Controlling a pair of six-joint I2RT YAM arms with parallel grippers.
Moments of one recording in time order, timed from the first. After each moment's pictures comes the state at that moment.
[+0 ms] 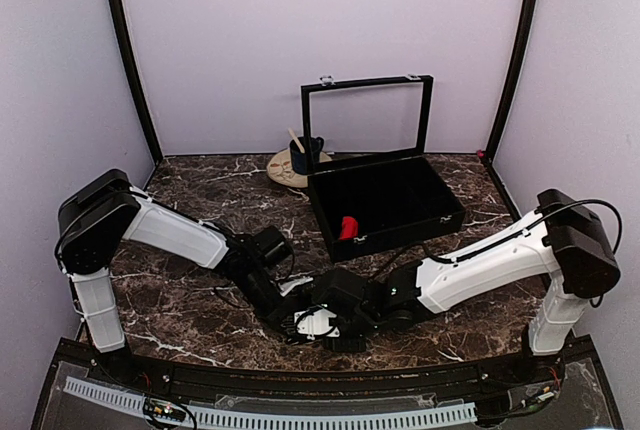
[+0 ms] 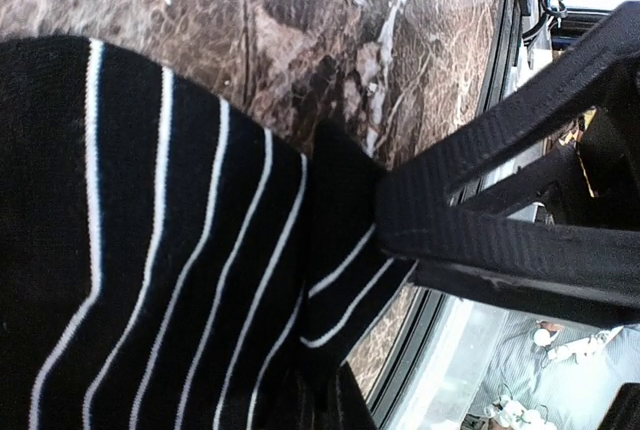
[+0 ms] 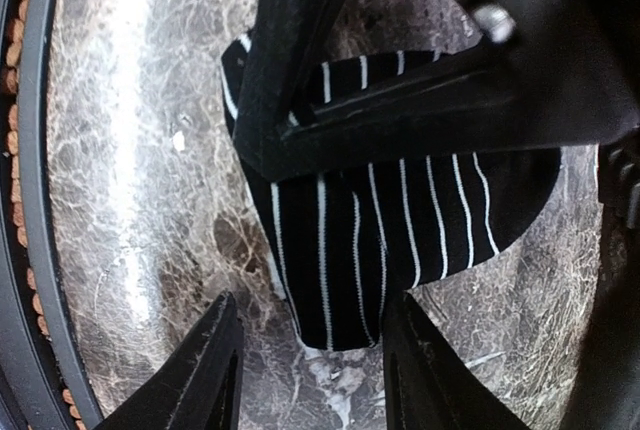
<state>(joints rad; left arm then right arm) -0.90 1.89 0.95 -0.40 0.79 -0.21 1.34 1.78 1.02 -0.27 0.11 -0.36</state>
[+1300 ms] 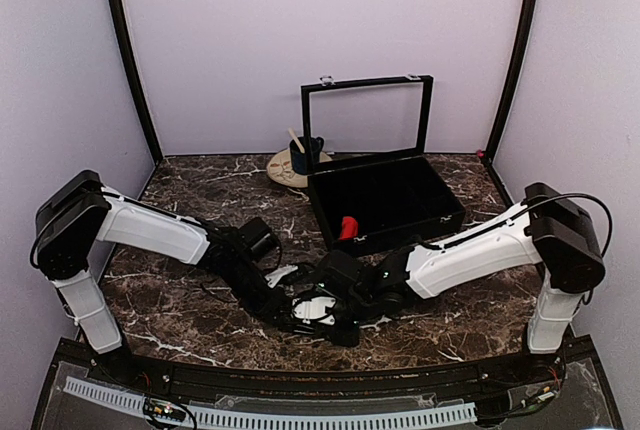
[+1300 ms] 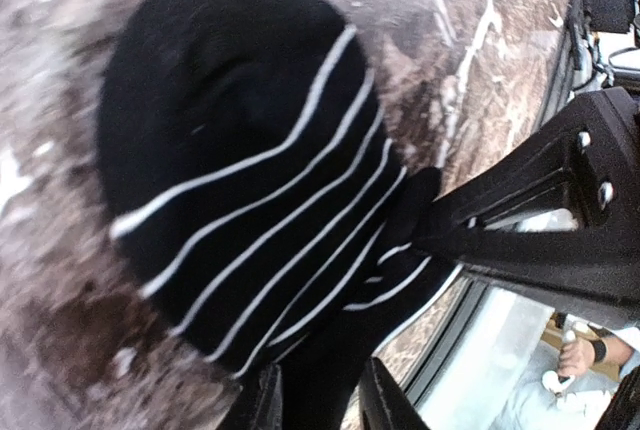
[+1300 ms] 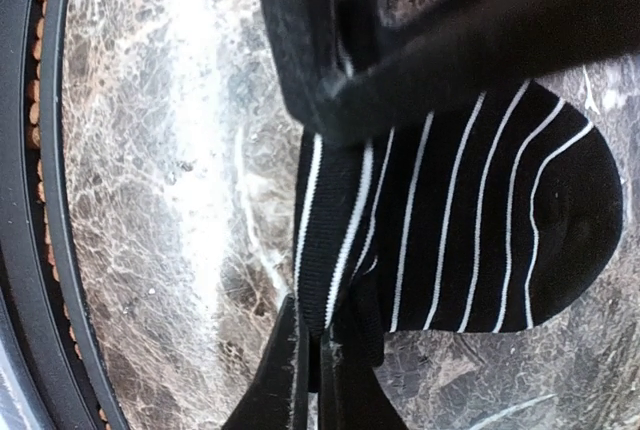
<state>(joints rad) -0.86 1.77 0.91 -0.43 0.62 -0.30 1.25 1.85 1.07 -0.28 -0.11 -0.26</state>
